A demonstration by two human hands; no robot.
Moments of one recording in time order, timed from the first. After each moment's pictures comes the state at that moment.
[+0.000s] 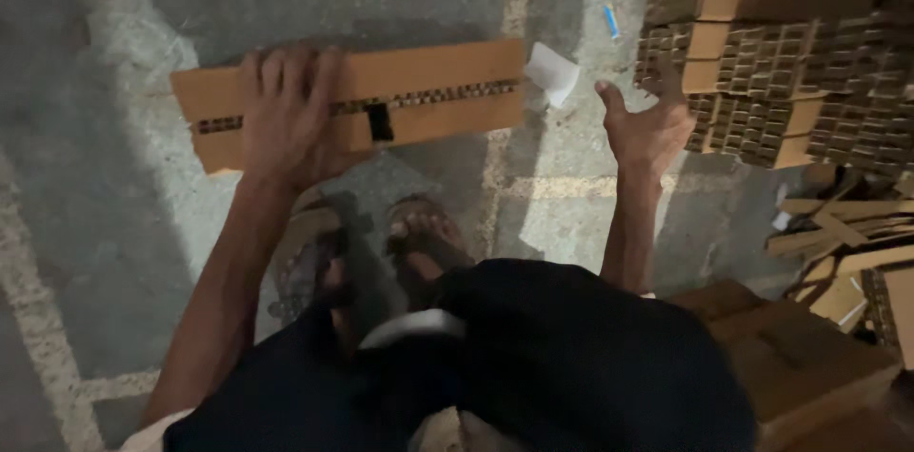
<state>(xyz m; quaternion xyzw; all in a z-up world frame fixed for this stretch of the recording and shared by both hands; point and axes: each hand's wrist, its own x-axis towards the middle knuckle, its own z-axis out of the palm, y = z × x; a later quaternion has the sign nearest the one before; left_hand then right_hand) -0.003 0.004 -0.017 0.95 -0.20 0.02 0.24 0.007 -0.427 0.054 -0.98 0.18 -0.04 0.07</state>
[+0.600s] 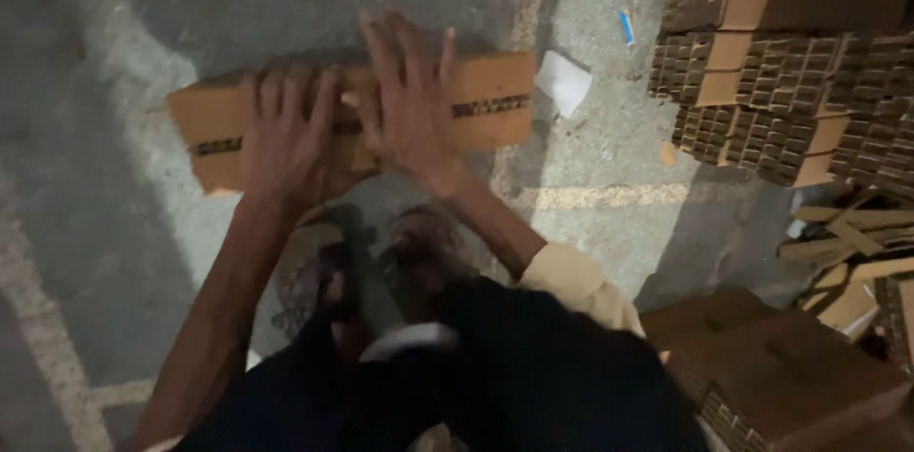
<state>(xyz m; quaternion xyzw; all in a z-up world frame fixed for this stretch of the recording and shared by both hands) -0.002 0.004 -0.022 0.96 -0.18 -0.04 0.21 0.034 -0.186 -0.040 -0.97 -0.17 -0.02 0.18</state>
